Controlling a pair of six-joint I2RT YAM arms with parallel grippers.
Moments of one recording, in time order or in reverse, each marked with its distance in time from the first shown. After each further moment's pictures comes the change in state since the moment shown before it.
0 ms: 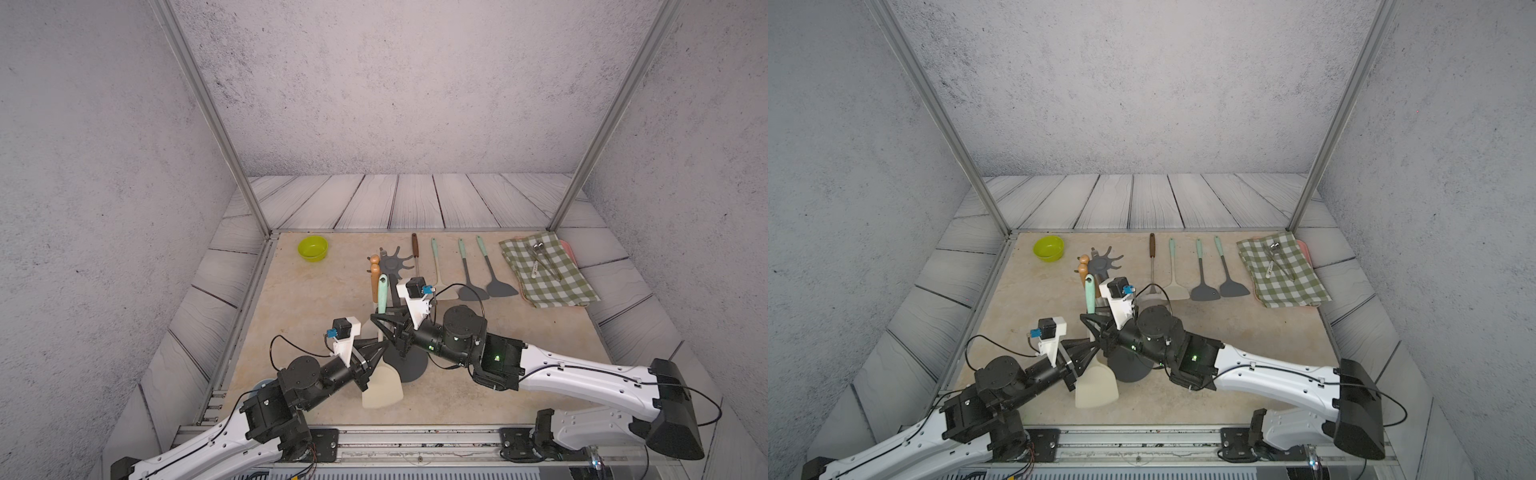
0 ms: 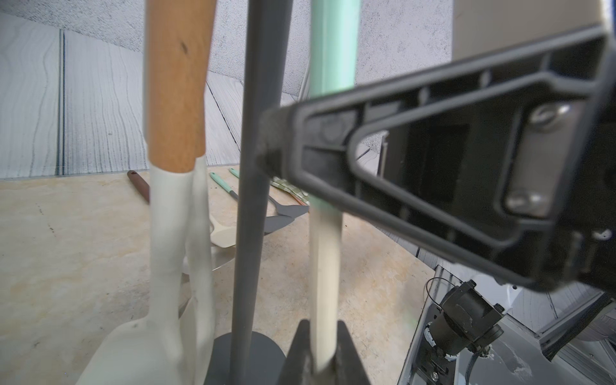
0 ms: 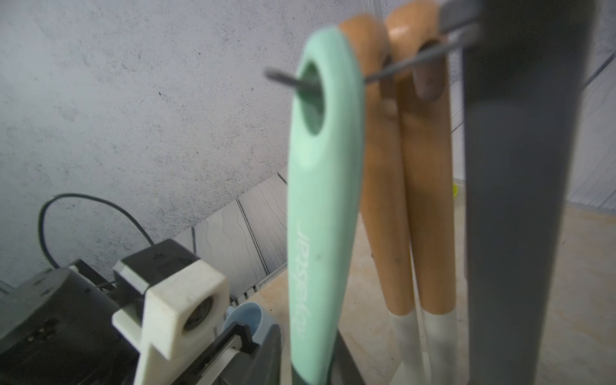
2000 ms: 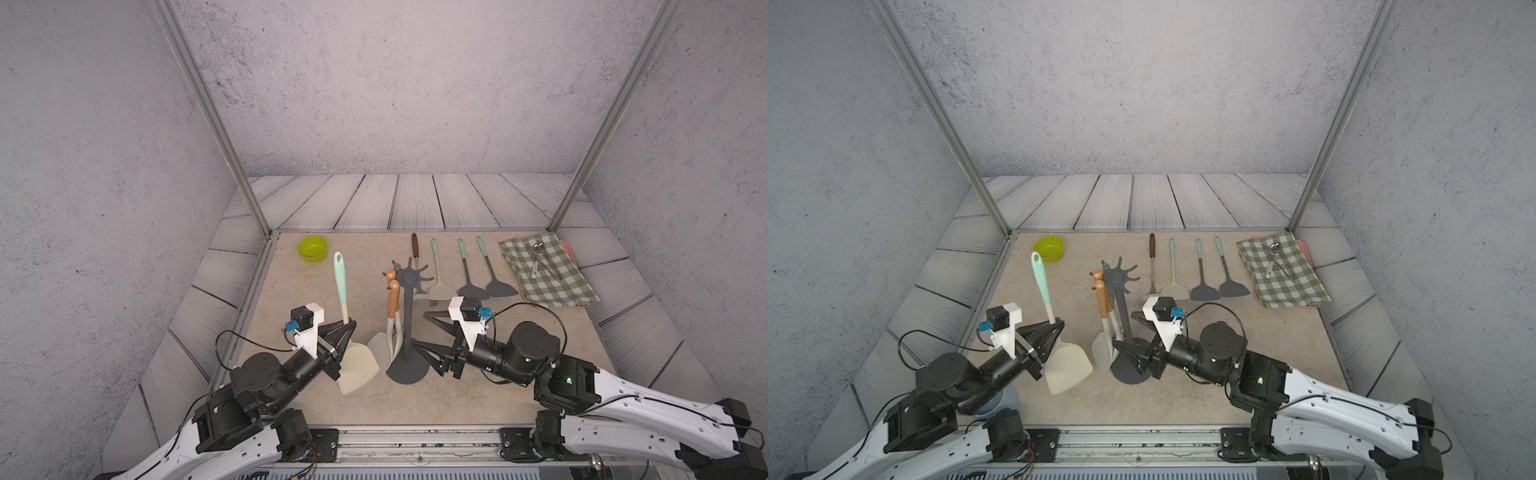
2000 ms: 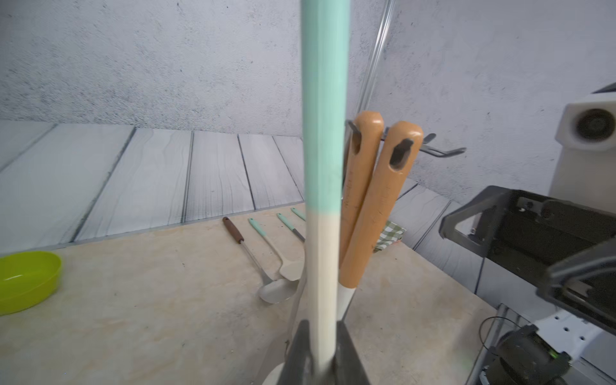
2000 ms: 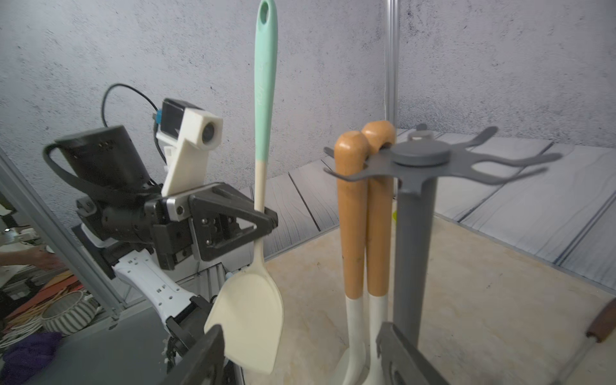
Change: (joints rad) left arm -0.003 -0.019 0.353 -0.365 -0.254 0.150; right arm 0.006 -0.440 -0.171 -0.227 -0.001 -0.214
